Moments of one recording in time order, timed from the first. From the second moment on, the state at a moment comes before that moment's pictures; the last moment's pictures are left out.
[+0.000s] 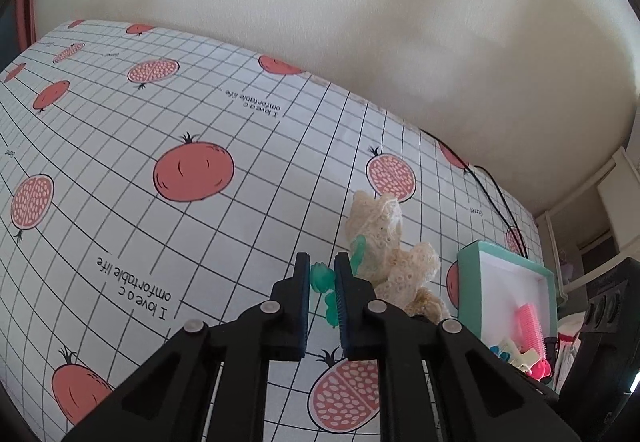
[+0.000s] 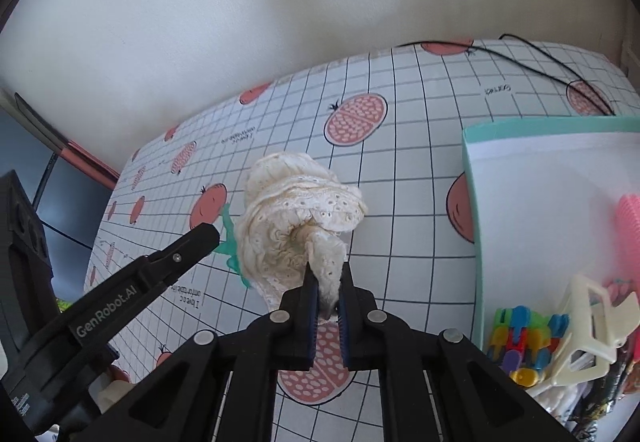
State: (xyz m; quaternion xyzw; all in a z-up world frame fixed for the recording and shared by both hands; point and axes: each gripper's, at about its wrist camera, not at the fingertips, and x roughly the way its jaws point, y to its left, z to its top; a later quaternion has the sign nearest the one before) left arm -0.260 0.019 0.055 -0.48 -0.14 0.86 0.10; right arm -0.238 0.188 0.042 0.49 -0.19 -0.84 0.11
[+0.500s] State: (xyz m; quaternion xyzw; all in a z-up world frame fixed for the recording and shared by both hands) left arm -0.257 0.024 0.069 -0.47 -0.15 0.86 0.11; right arm -0.235 0.211 0.054 0.48 -0.20 -0.85 0.09
